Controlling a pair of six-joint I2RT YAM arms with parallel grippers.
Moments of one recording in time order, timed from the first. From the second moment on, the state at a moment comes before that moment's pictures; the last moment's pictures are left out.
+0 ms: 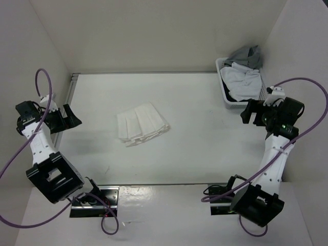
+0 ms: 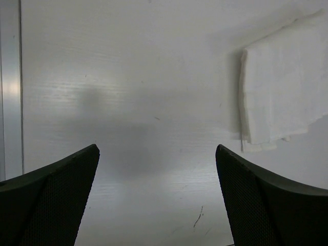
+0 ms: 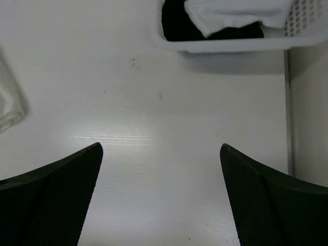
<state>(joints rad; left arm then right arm) 0.68 1.32 1.12 -0.75 0.64 0.26 -0.54 1.04 1.10 -0.68 -0.56 -0.23</state>
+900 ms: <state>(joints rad) 0.76 0.83 1.00 -0.78 0.48 0.25 -0.42 0.77 0.93 -0.66 -0.45 -0.21</state>
